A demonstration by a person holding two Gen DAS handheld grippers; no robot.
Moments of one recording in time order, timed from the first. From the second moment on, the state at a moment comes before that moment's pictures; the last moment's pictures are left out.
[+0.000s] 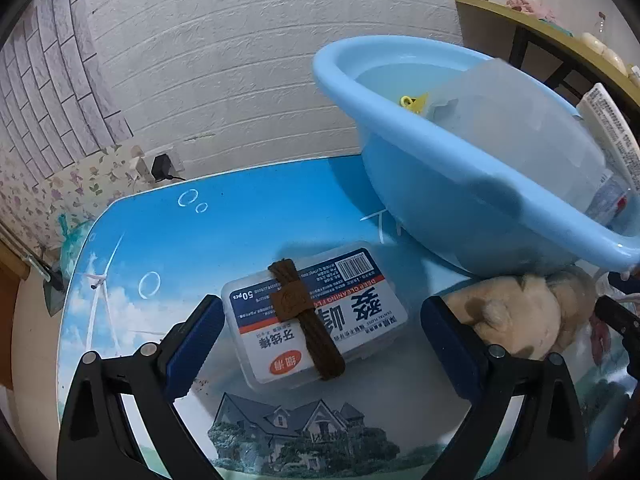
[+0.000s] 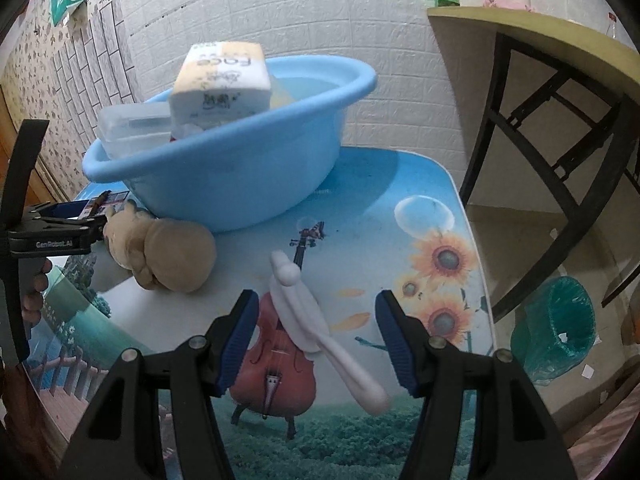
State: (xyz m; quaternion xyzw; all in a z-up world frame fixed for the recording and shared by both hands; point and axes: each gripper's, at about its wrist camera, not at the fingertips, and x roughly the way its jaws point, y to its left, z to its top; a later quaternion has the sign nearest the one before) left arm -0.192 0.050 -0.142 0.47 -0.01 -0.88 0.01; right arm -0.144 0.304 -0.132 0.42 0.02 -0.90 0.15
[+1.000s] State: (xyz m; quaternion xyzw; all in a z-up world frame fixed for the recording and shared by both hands) left arm -0.098 0.038 -0.118 0.46 0.00 -0.89 -0.04; right arm -0.101 0.274 -0.122 0.43 0.01 -0.88 0.20
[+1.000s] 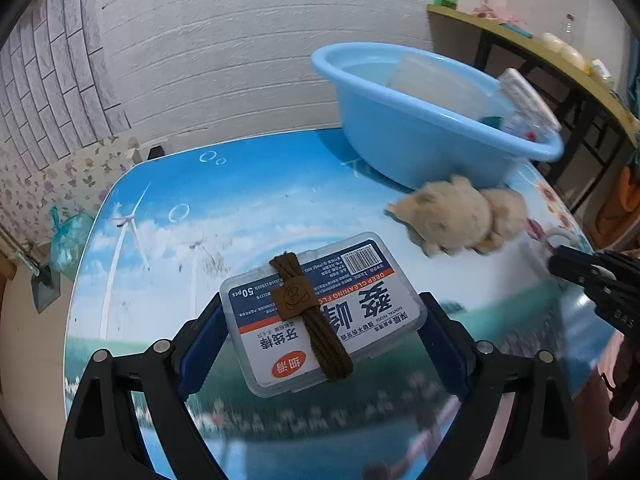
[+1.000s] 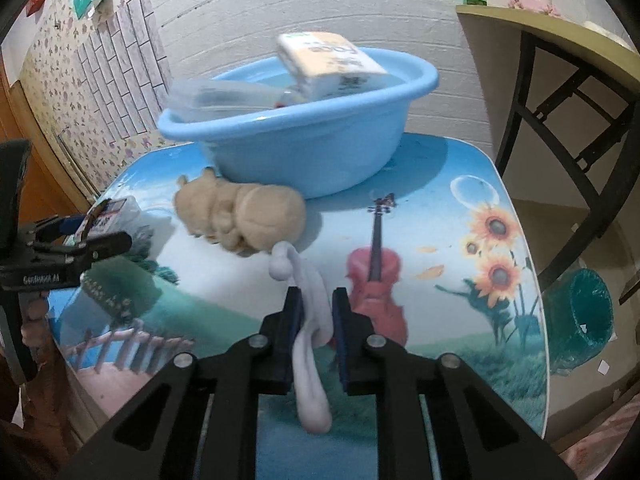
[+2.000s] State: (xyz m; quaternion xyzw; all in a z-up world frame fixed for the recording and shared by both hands) left arm -0.030 0.030 -0.135 0.47 0.01 -0.88 -0.04; right arm -0.046 0.264 -0.116 0.42 0.02 -0.89 0.16
